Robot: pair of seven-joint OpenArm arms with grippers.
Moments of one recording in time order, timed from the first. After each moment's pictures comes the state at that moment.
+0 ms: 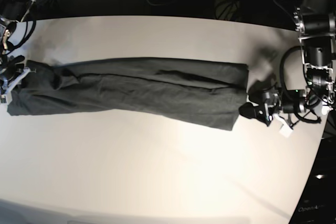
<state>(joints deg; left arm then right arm) -23.3 -26.2 -5.6 43.3 -74.2 -22.8 80.4 0.4 24.0 36.0 63.1 -1.3 39.7 -33.1</state>
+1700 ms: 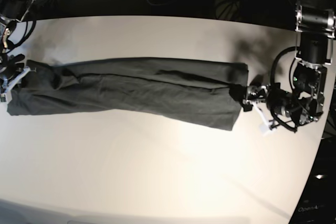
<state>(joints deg) -20.7 -26.6 9.4 59.9 -57.4 -15.3 80.7 -0.2 24.0 36.3 63.2 -1.1 39.7 -32.3</state>
